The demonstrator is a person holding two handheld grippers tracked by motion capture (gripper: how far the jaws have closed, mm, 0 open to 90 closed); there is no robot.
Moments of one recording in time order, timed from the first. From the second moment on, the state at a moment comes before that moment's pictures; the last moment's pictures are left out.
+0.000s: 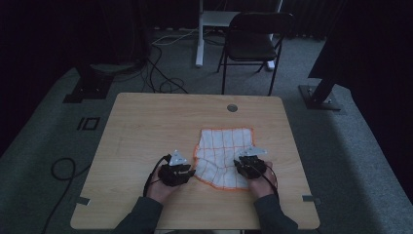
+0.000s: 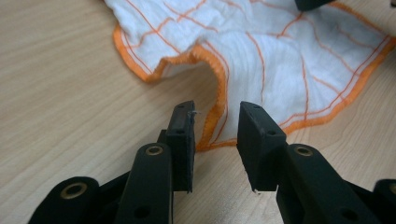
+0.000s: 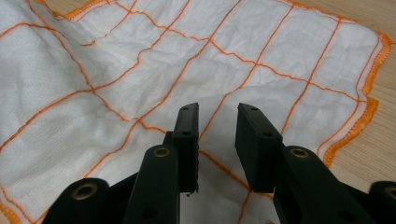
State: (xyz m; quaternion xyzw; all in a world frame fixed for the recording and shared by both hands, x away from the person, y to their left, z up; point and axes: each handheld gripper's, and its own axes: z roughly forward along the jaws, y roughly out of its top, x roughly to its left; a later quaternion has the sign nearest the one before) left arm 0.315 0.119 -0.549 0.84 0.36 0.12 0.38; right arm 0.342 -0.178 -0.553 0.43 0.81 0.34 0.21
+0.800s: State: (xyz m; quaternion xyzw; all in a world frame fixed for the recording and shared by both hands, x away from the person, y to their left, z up) left arm 0.308 0.134 -0.539 0.84 0.38 0.13 0.38; right arm 0.342 -0.189 -0.556 0.44 0.80 0.33 0.23
